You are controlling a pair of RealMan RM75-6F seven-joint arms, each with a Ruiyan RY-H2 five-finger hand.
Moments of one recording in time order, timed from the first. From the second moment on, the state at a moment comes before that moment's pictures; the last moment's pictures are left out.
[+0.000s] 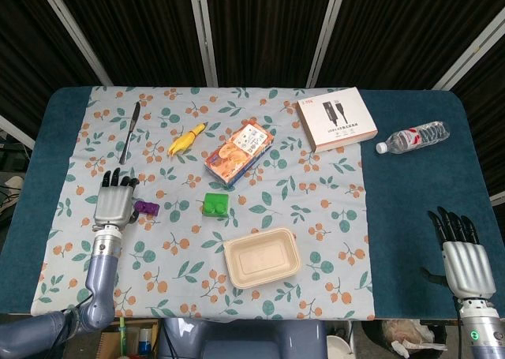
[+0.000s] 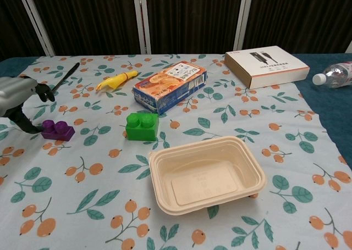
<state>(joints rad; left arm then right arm) -0.55 -1.66 -0.25 -1.42 0.84 1.20 0.81 0.09 -1.09 0.05 -1.72 -1.42 1.39 -0.16</state>
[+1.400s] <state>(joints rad) -0.58 -1.78 -0.20 -1.29 0.85 1.24 0.83 0.10 -1.09 0.05 -1.72 -1.42 1.38 -0.16</state>
